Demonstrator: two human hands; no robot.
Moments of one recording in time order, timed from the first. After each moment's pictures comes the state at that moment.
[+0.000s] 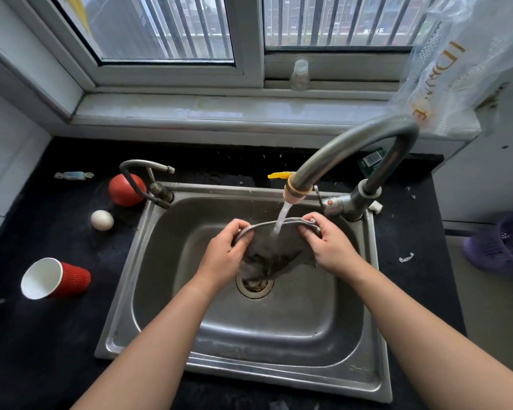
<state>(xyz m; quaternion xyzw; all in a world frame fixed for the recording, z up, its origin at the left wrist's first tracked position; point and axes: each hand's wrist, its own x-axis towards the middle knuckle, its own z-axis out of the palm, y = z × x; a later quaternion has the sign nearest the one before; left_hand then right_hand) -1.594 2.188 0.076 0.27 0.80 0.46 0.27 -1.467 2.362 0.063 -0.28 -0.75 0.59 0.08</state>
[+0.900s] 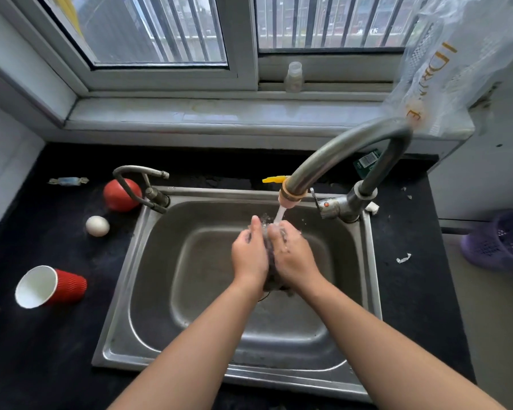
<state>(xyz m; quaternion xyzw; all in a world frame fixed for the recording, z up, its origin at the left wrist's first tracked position) -1.550 2.246 0.079 -0.05 0.79 0.55 0.28 -1.496 2.310 0.070 -0.33 -0.74 0.57 0.13</state>
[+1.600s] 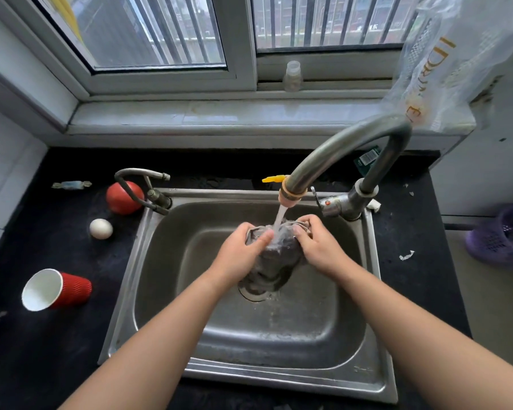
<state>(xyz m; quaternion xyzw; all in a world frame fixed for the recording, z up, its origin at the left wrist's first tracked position) -1.588 2.217 0.088 0.22 0.83 0.39 0.34 -1.477 2.353 0.059 -0.33 -0.74 0.58 0.06</state>
